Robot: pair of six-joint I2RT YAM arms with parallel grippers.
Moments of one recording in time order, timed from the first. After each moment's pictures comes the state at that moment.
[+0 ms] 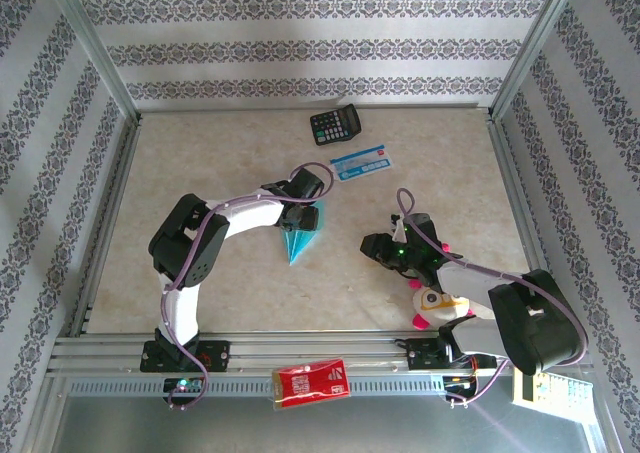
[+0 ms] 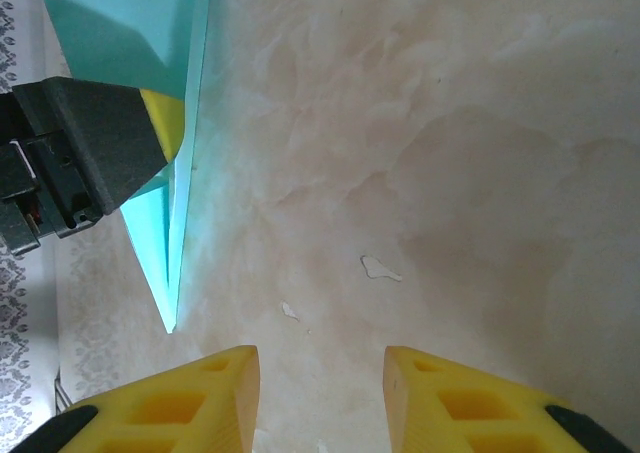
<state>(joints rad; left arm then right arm) -0.62 1.97 1.27 -0.46 -0.11 -0.49 0.36 1.28 0.32 0.23 -0.48 0.86</state>
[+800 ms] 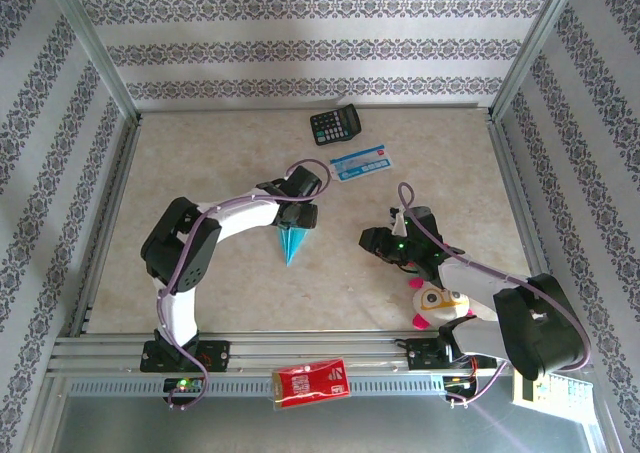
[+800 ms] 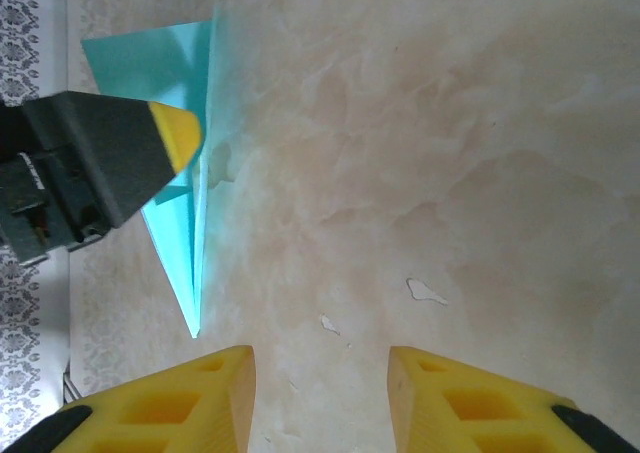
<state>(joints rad) -0.62 1.90 1.26 -0.48 -0.13 -0.50 0.36 1.25 0.39 0.15 -0.49 0.83</state>
